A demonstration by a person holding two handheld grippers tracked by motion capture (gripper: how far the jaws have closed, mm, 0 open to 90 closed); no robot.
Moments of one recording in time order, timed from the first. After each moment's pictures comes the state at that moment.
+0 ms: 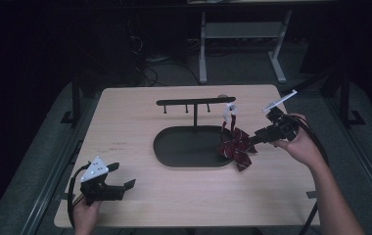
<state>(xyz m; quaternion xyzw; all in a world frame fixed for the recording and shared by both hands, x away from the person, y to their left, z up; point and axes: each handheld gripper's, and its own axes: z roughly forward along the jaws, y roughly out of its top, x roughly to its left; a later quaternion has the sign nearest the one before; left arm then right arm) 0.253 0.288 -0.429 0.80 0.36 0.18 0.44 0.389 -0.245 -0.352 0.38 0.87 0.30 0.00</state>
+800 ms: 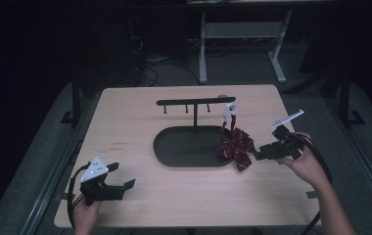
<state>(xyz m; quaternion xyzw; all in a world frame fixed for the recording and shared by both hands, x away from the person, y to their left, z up) 0.253 0.288 -0.429 0.80 0.36 0.18 0.44 0.358 -0.264 -0.392 0.40 0.86 0.31 -0.01</state>
